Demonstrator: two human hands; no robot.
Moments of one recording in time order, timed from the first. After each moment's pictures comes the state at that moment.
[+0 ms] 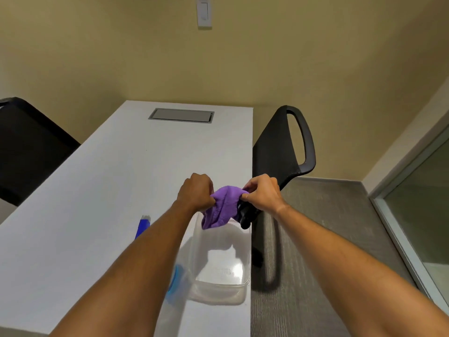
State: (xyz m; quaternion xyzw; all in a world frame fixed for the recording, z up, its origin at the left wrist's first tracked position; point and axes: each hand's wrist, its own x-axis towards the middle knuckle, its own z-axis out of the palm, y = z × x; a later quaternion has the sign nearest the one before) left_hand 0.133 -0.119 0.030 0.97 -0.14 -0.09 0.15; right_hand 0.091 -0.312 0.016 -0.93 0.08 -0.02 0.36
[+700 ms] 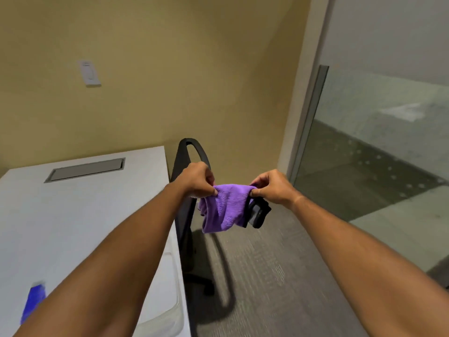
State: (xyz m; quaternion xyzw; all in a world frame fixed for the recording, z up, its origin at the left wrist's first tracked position) left_hand 0.061 -0.323 0.154 0.89 -0.41 -0.11 0.19; right_hand -0.078 -0.516 0.111 -0.88 0.22 -0.13 0.40
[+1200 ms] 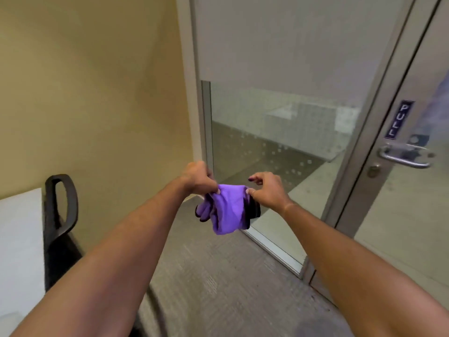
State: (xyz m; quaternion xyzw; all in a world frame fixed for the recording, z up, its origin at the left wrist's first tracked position) left_hand -0.153 -0.611 0.184 0.81 -0.50 -0.18 0.24; right_hand -0.332 -0.721 0.125 -0.82 0.39 -0.29 0.30
